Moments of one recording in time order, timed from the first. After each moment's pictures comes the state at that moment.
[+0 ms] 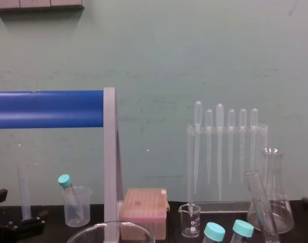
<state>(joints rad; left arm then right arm) -0.20 0.60 0.45 -1.41 -0.25 -0.12 0.03 0.19 0.60 -0.41 -1.43 0.29 -0.13 0.01</state>
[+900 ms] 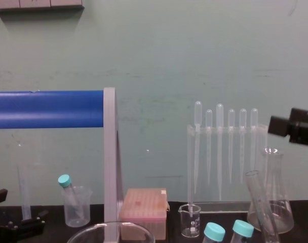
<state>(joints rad) -0.20 0.60 0.45 -1.41 -0.25 -0.12 0.03 0.15 0.67 -0.29 -1.63 0.72 -0.14 0.62</state>
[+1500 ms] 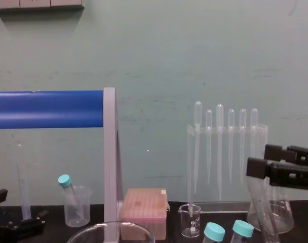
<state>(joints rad) -0.20 0.60 0.45 -1.41 -0.25 -0.12 0.03 0.19 0.66 -0.37 -1.59 0.69 -0.07 0.68</state>
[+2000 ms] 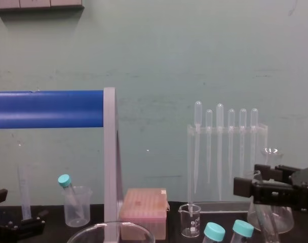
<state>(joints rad) -0.20 0.60 0.45 -1.41 -0.25 -0.12 0.03 0.23 0.62 -0.41 -1.53 0.66 -0.02 0.65</state>
